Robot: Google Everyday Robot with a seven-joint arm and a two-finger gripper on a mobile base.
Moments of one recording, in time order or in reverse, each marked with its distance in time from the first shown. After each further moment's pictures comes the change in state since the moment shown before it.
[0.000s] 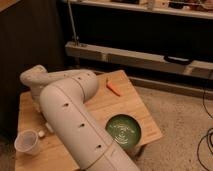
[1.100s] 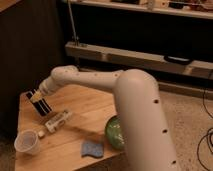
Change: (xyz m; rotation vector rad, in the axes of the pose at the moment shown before) arm 0.013 0.022 -0.154 -0.329 -0.853 -0.293
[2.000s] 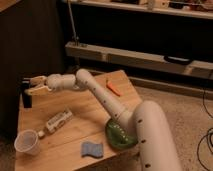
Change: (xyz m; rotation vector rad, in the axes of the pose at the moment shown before) arm -0.064 0.048 -0.076 -0.413 -0.646 -0.363
